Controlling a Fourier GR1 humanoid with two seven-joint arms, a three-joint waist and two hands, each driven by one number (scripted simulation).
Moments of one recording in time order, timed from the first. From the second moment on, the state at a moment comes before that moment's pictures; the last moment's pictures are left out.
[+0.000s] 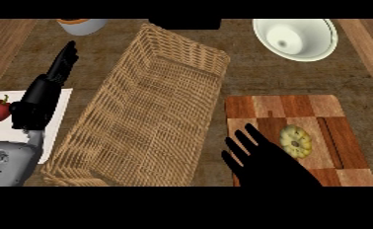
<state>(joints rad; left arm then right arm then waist) -0.24 0.51 -0.16 -1.48 0.11 0.14 -0.05 -0.47 -0.54 0.75 -2.17 0.75 1.17 0.51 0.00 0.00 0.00</state>
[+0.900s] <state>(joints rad) -0.21 0.47 -0.09 -1.54 0.05 0.08 -0.01 -0.48 -0.69 0.87 -1.91 0.98 1.04 0.34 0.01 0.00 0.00</state>
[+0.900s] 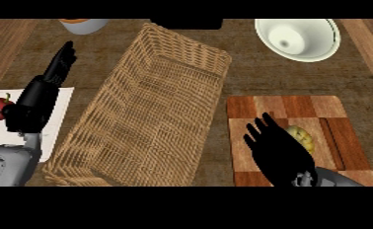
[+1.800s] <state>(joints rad) -0.19 0.39 -0.03 -1.55 -0.02 0.02 -0.01 -0.38 -0.73 0.81 -1.74 1.23 0.73 0.05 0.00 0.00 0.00</state>
